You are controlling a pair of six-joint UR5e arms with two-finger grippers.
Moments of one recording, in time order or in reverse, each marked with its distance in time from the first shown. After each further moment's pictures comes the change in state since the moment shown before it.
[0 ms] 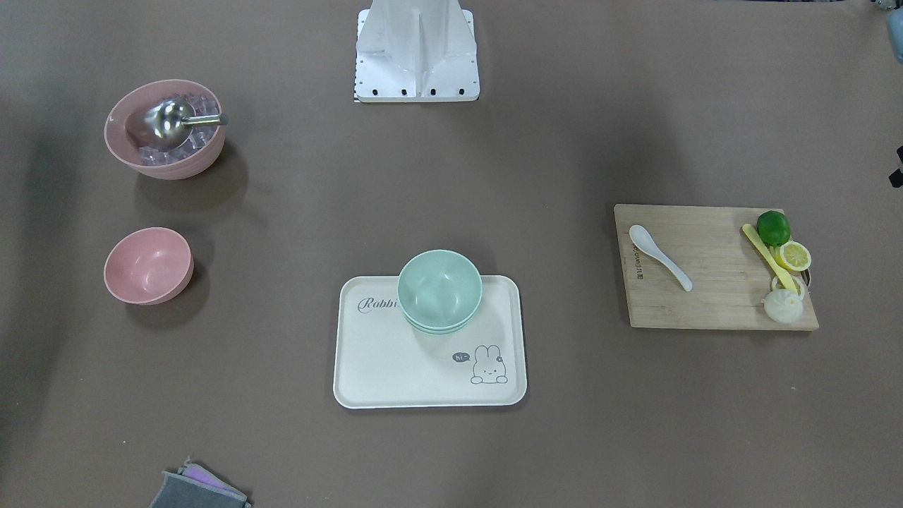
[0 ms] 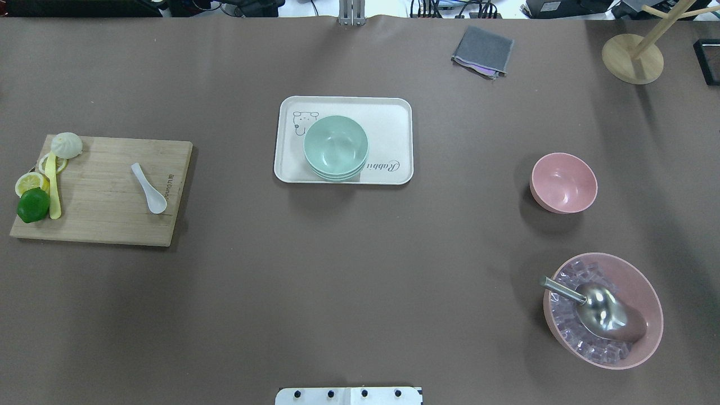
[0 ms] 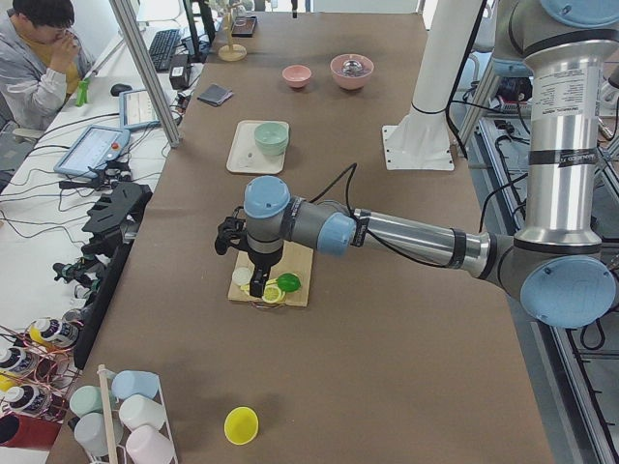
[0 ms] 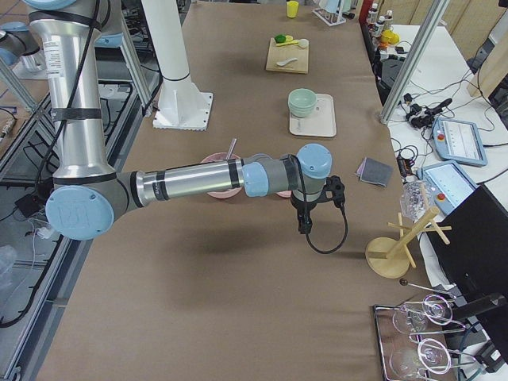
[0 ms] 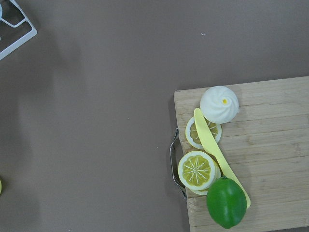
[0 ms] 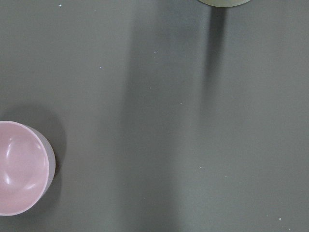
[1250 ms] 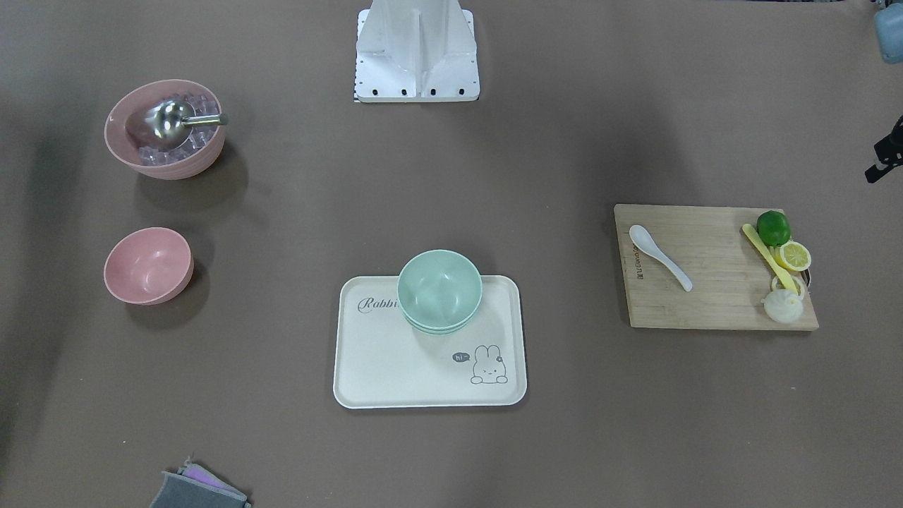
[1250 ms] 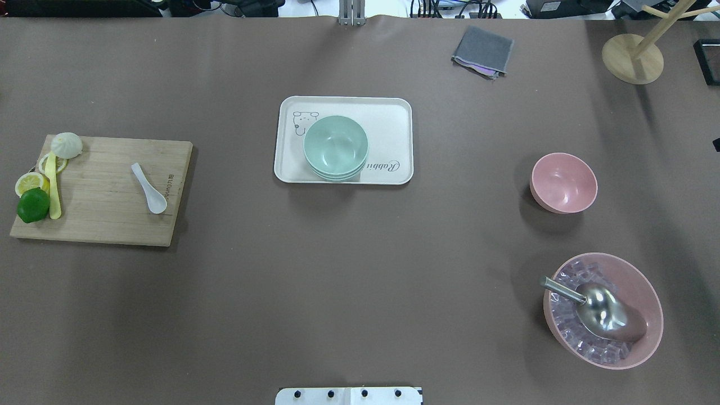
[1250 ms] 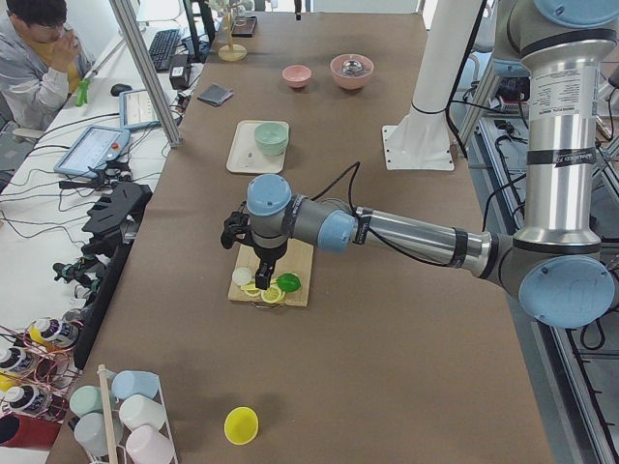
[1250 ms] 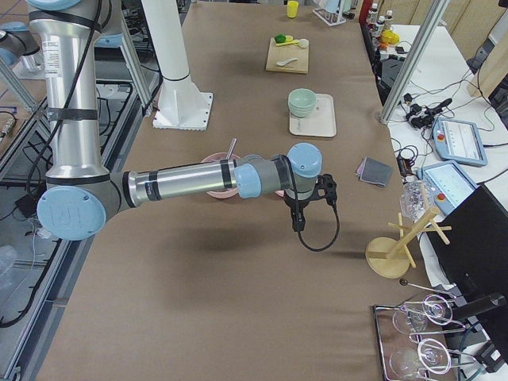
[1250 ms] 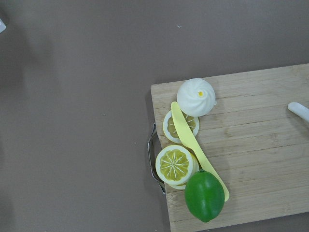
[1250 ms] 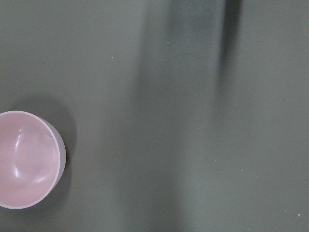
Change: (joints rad) left arm 0.038 0.007 -0.017 0.002 -0.049 -0.005; right arm -0.053 -0.047 0.045 0.079 -0.009 0.091
